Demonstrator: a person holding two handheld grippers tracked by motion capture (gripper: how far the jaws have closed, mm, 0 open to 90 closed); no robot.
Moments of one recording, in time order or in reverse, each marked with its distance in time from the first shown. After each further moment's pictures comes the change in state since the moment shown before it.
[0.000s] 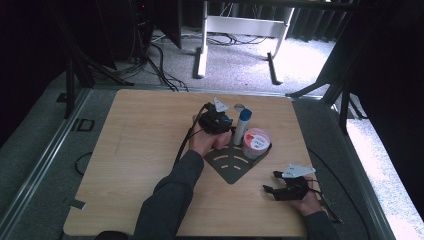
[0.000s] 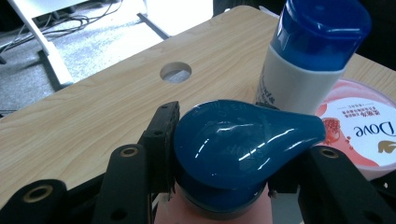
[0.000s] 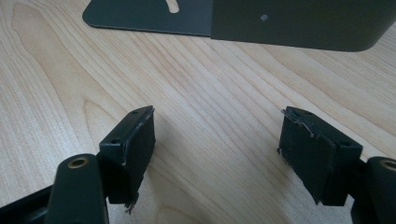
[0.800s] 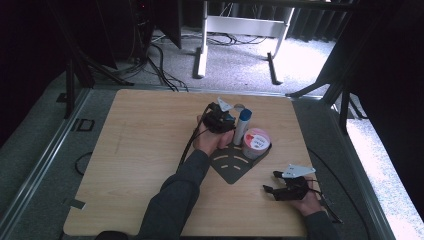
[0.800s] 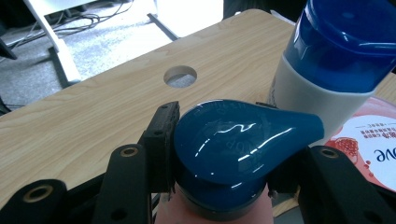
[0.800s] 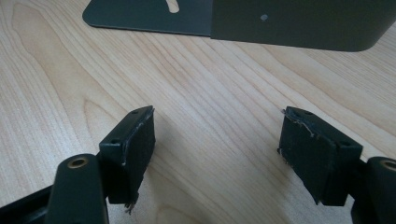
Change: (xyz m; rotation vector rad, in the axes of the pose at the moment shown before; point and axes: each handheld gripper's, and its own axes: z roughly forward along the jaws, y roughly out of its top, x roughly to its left) left arm -0.006 0.003 0.016 -0.008 0.051 -0.037; right arm 0.000 0.000 0.000 0.000 0.000 0.000
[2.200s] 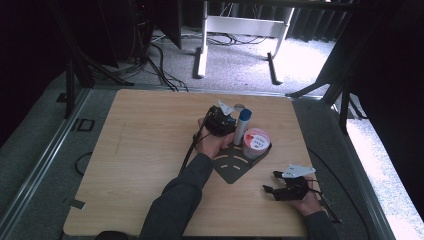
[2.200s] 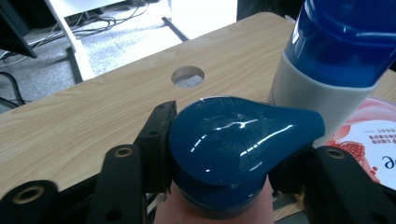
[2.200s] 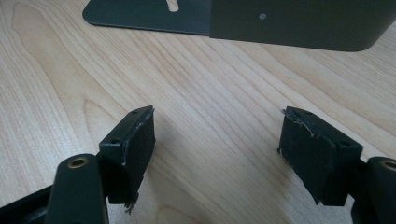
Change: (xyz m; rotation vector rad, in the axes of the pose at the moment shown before) left arm -0.011 -0.007 0.002 -0.010 0.065 -0.012; right arm 0.000 0.000 0.000 0.000 0.000 -0.001
